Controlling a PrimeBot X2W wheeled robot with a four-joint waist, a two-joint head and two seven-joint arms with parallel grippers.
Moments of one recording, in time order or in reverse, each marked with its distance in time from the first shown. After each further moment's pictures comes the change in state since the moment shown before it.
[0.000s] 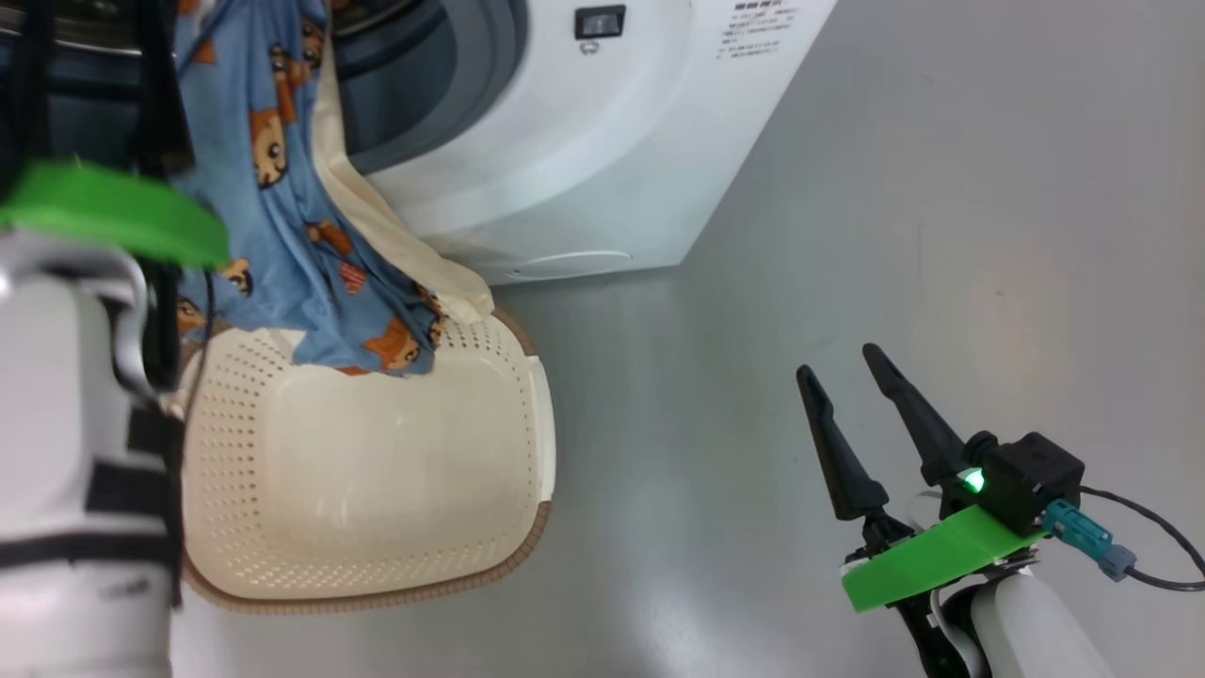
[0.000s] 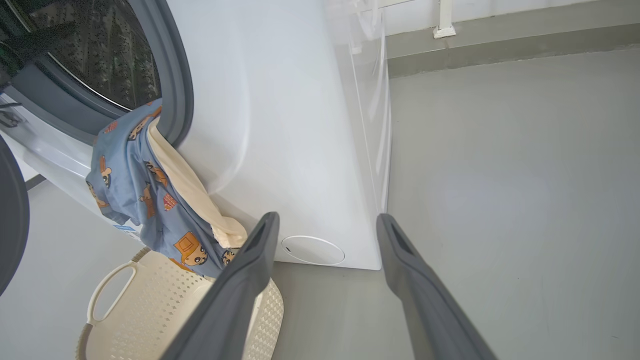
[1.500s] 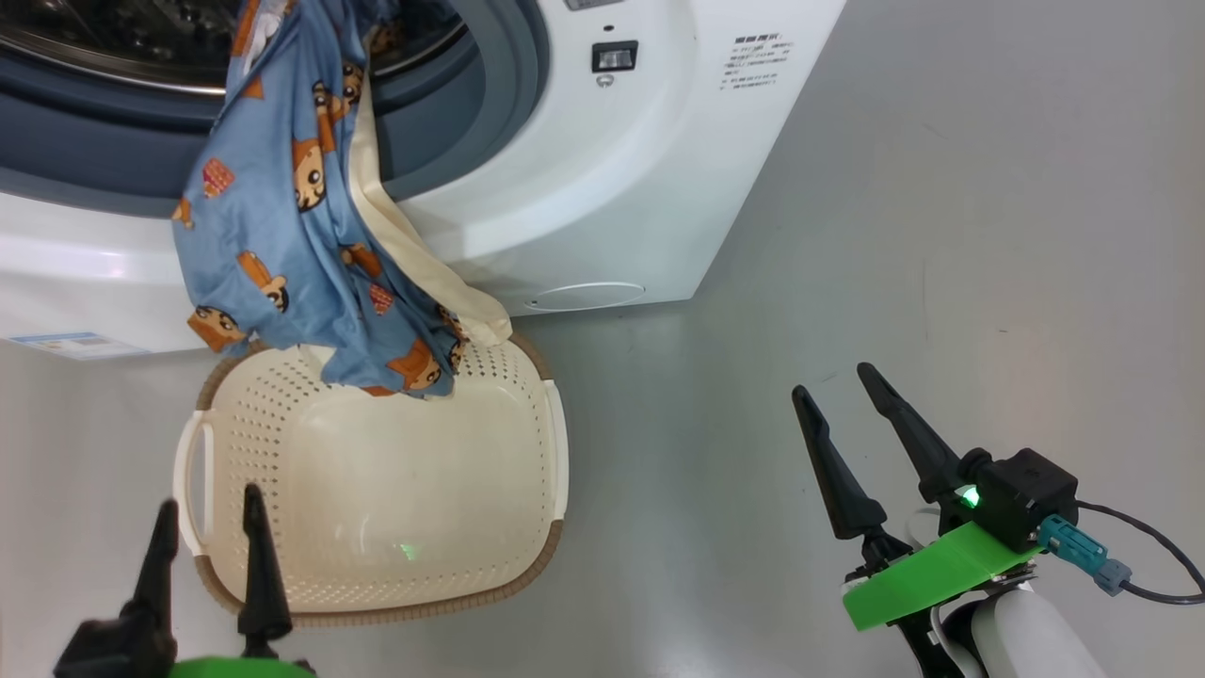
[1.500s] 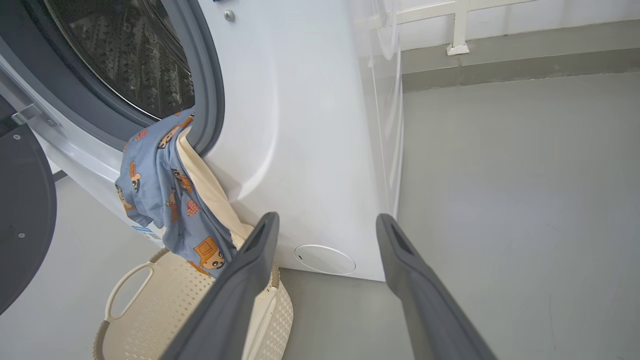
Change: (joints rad) left arm 0.911 -0.092 0.039 -0.548 -0.004 0.151 0.000; right arm 0.023 -0.016 0.024 -0.003 0.002 0.000 0.000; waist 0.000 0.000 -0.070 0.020
